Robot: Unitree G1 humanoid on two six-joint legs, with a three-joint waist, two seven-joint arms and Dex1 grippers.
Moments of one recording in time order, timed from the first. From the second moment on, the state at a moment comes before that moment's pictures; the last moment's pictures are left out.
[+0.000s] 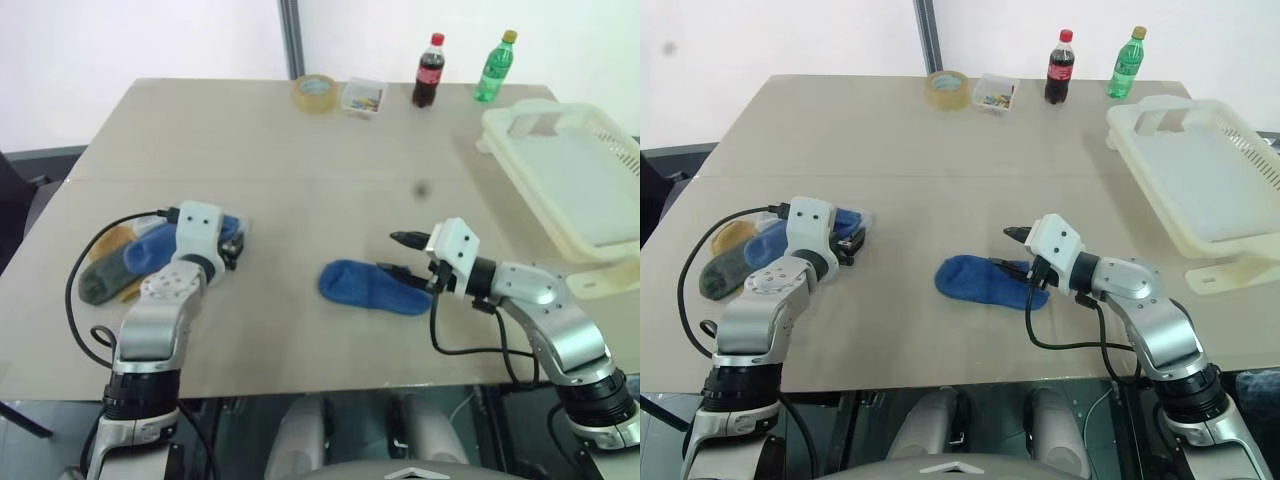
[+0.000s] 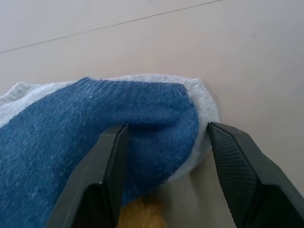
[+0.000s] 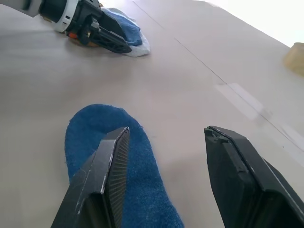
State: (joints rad) left arm -0.29 0.49 0.15 -0.16 -0.16 0.74 -0.16; right arm -0.29 -0.51 0.19 -0.39 0.23 0.37 0.77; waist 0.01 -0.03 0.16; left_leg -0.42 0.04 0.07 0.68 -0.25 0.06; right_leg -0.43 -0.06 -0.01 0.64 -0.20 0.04
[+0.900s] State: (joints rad) left arm -0.41 0.39 0.01 -0.28 -0.36 0.79 -0.39; right arm -0.29 -0.51 0.16 -0.38 0.20 0.38 0.71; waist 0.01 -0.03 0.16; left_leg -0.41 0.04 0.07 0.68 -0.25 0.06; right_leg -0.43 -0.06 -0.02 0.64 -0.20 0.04
